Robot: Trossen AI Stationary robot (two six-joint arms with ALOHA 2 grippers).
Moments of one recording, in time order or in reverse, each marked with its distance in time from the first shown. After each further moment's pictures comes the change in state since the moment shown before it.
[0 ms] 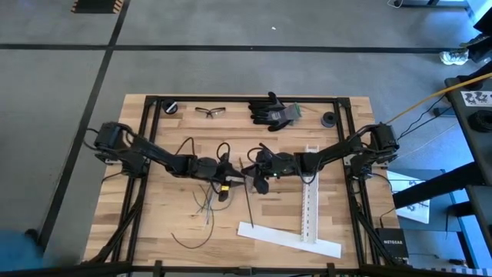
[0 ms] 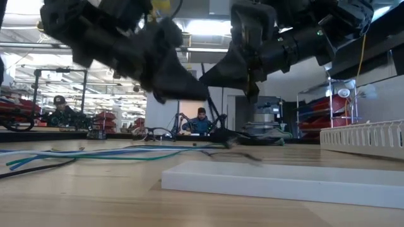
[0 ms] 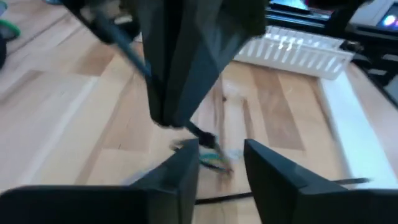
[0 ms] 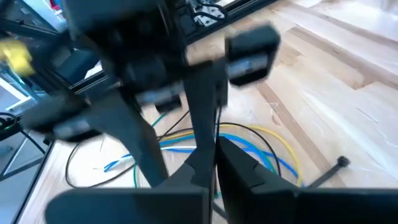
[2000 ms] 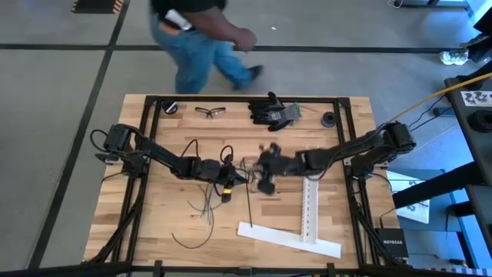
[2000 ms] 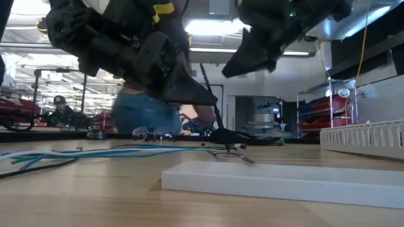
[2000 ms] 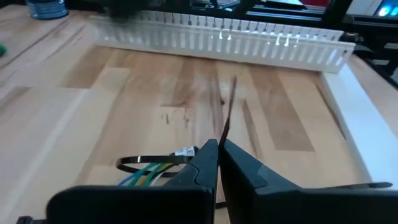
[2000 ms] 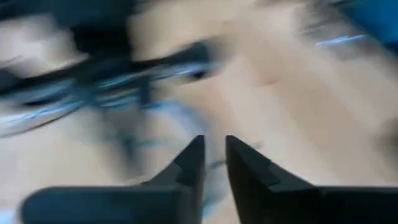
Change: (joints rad) left arm 0.008 0.106 0.026 0.110 -0.002 0.090; right arm 0.063 -0.168 0.162 -0.634 0.196 -0.189
